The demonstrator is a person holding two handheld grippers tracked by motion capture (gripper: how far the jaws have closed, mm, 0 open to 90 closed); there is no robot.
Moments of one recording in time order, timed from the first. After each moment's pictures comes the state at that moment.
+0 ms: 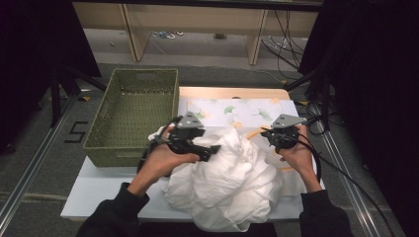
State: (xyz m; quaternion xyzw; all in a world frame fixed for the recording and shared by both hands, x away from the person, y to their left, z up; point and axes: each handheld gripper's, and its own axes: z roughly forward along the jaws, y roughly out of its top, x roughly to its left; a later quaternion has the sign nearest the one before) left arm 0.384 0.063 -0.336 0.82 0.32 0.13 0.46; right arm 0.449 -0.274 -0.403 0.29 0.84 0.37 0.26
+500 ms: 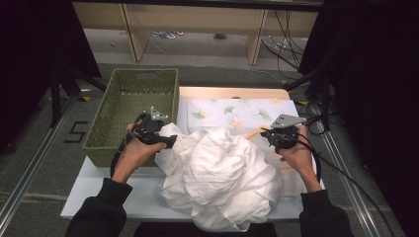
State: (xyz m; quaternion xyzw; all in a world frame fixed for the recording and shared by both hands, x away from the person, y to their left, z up) left arm 0.429 0.133 -0.382 0.81 0.44 0.21 0.34; right arm 0.449 -0.274 -0.404 0.30 0.84 0.37 0.25
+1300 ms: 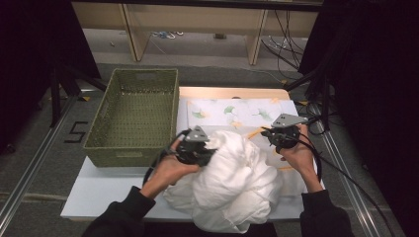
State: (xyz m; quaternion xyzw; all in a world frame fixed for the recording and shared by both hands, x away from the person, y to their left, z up) left arm 0.374 0.019 -0.383 0.84 0.26 0.07 0.46; right arm 0.446 -0.274 -0.396 0.28 0.84 0.38 0.26
